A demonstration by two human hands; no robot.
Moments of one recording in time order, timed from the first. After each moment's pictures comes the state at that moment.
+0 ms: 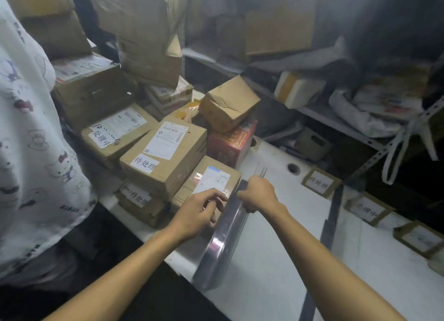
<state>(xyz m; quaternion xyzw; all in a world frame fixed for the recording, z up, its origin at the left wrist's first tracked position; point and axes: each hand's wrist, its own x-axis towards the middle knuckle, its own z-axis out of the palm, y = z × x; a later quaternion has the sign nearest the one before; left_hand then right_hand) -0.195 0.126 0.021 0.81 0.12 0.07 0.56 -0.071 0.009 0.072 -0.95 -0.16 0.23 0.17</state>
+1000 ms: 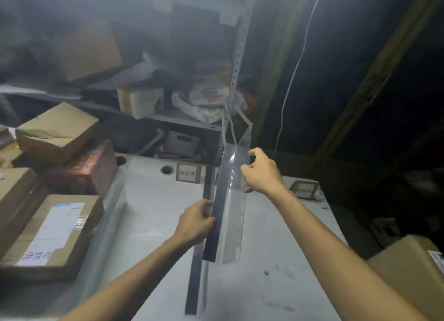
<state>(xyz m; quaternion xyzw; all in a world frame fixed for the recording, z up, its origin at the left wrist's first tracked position) -0.096 -0.173 0.058 0.88 0.03 -0.08 0.46 -0.044 -0.330 0.169 -0.93 0.05 0.01 0.36</state>
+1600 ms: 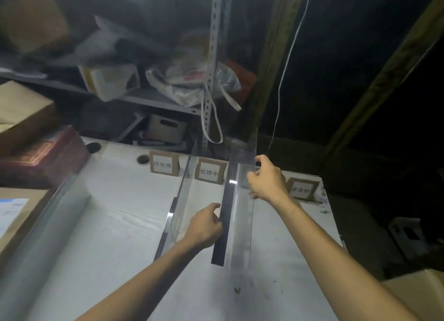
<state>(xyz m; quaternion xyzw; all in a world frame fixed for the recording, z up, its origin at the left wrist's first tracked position) -0.021 -0.308 0.002 0.89 0.08 -0.16 0.43 0.050 -0.455 0.087 -0.93 0.06 0.05 0.35</state>
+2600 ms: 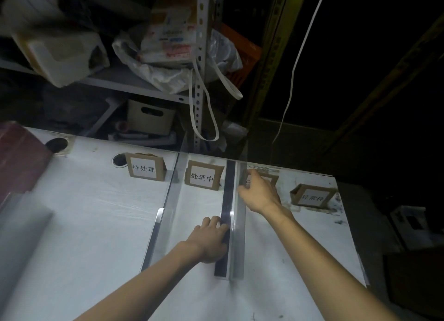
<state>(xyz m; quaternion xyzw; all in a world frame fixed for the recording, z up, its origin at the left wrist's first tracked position) 0.063 -0.319 -0.069 0.92 -0.15 -0.32 0.13 0.134 -0.451 0.006 -0.95 0.08 0.18 0.25</state>
